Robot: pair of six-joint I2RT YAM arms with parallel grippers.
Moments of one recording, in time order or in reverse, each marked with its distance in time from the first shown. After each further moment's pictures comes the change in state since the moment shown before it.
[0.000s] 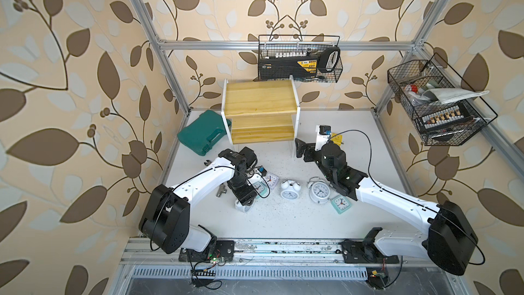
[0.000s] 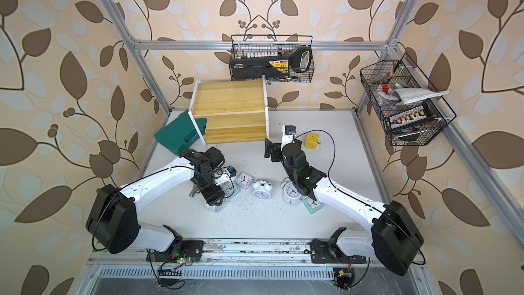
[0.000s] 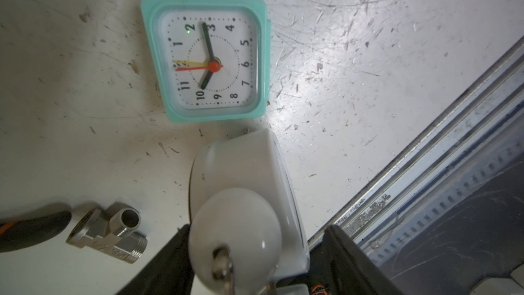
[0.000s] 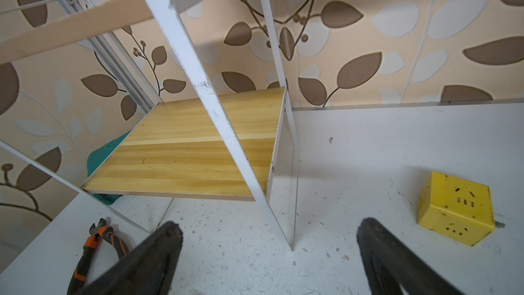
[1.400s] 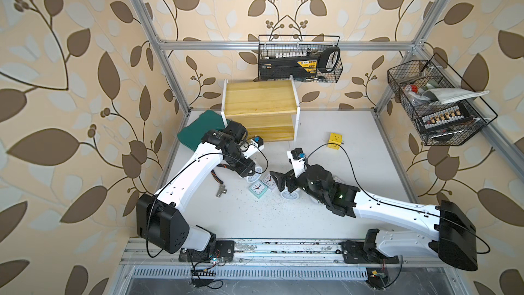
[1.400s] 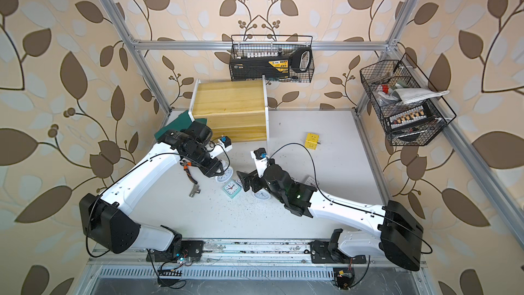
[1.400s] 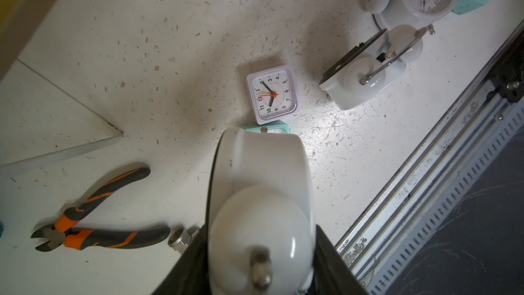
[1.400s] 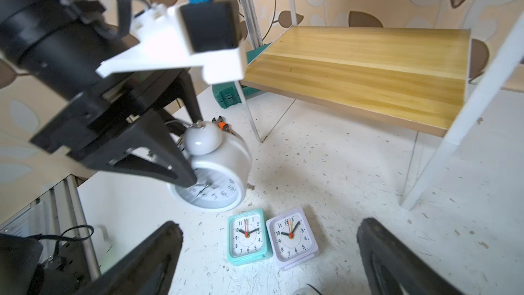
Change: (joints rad) left arm 0.147 -0.004 0.354 -0.047 0.128 0.028; right arm 0.349 -0.018 -0.036 -0.032 -0.134 -0.047
